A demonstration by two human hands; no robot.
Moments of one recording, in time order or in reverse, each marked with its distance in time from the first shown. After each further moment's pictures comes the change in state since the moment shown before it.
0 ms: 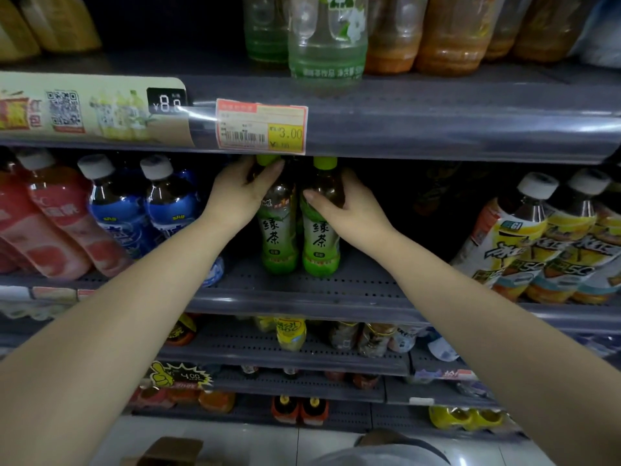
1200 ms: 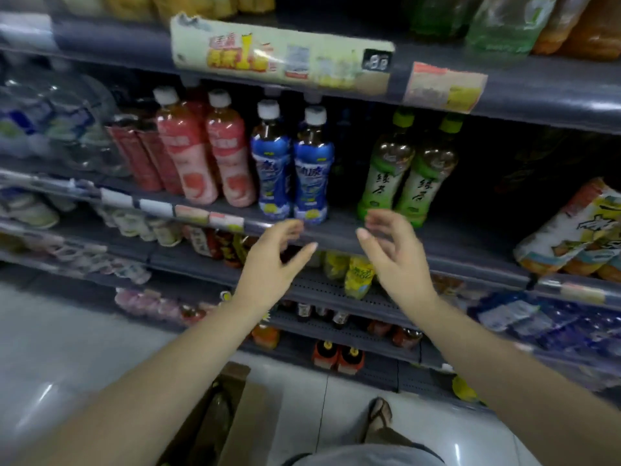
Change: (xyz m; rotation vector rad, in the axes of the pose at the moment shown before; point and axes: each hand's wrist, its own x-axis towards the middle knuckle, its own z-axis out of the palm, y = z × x) left_hand -0.212 -0.060 -0.109 -0.062 -0.058 -0.165; right_hand -0.148 -0.070 0.105 0.137 -0.016 0.054
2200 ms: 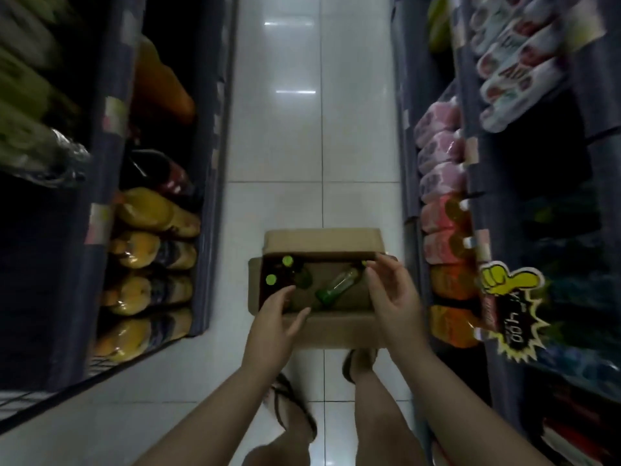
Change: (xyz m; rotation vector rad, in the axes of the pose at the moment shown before) left_hand -0.359 -0.394 0.033 -0.073 0.955 -1.332; right_hand -0.141 0.209 0.500 0.083 -1.250 0.307
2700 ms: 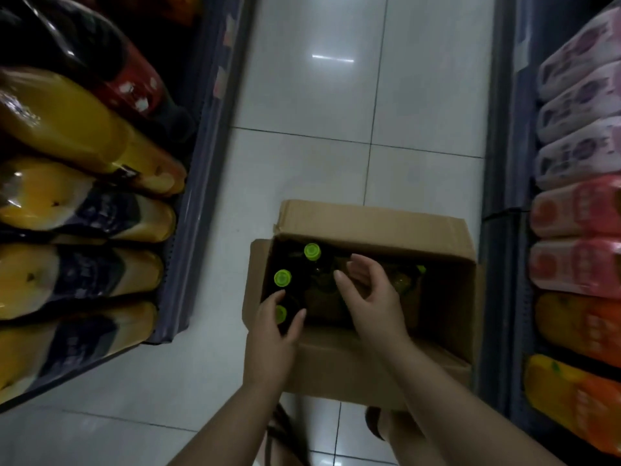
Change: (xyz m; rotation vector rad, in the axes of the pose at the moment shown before) left_hand 0.110 -0.184 0.102 -0.086 0.172 -0.284; right_hand 0.136 0.230 0.110 -0.290 -0.236 0.047
